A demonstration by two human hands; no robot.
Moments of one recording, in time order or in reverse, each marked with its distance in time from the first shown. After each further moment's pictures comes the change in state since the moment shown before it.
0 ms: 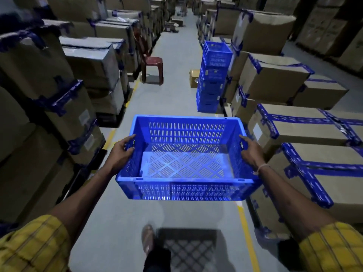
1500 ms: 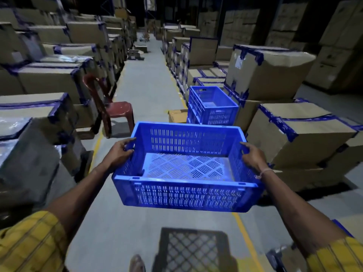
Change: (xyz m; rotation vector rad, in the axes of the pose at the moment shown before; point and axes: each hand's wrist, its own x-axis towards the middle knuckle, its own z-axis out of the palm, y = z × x) left_hand 1.159 0.024 0.058 0.021 -0.219 0.104; right_hand 0.975 -0.309 0.123 0.137 0.168 0.207
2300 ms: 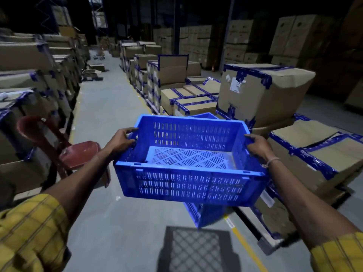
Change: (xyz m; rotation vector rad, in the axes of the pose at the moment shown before) left_hand 0.578 0.030 -0.054 0.038 -0.182 0.157; right_hand 0.379 -0.232 0.102 0.037 0.216 0.155
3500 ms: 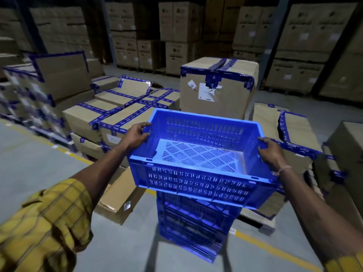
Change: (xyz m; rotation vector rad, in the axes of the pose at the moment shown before) left_hand 0.650 -0.022 0.140 -0.082 -0.626 0.475; right_hand 0.268 -0.103 0.149 -0.029 0.647 0.477
